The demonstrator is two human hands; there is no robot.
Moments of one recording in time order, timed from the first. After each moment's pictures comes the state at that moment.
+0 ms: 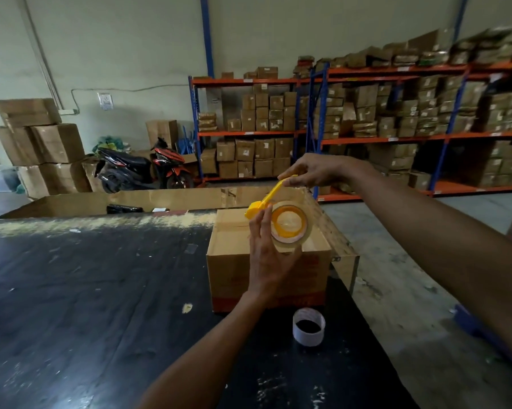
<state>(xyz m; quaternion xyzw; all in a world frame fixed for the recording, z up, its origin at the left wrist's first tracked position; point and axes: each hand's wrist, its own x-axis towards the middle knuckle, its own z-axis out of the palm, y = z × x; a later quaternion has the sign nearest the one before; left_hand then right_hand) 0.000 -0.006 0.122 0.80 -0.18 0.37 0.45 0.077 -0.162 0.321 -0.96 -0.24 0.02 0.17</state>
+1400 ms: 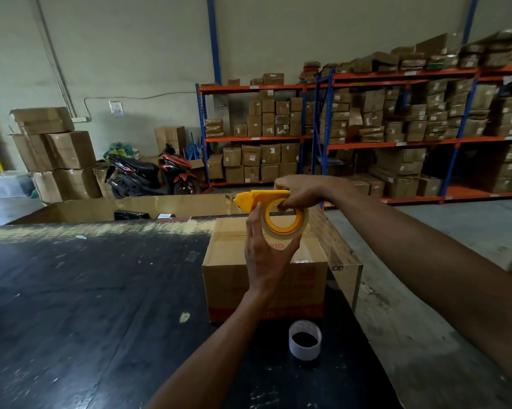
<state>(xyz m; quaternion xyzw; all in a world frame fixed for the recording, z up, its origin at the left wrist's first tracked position) 0.007 -0.029 0.153 0.76 -0.12 0.43 0.48 0.068 -0.145 0.315 -0.97 -0.23 0.03 0.11</state>
